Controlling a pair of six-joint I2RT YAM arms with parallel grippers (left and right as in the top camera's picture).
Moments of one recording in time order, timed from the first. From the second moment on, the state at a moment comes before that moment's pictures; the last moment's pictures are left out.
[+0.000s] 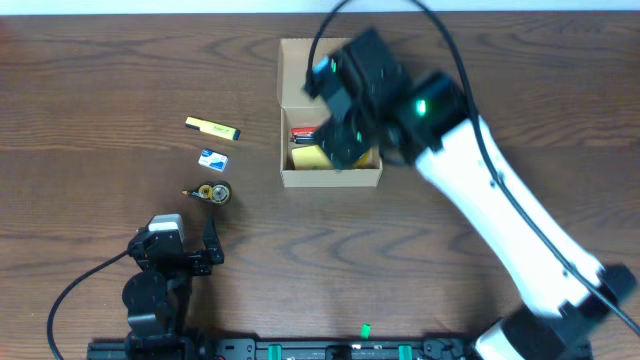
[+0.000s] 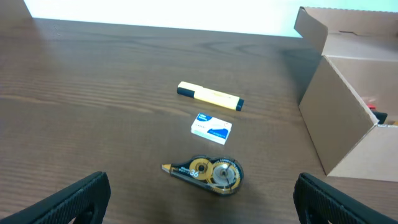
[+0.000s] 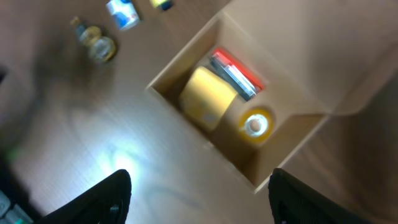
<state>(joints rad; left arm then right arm) 0.08 0.01 0.13 -0.42 0.06 -0.04 0.67 1.69 1.81 -1.18 -0.06 -0.07</state>
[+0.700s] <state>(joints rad) 0.08 0.01 0.13 -0.42 0.06 -0.04 0.80 1.04 1.18 -1.18 0.16 0.23</state>
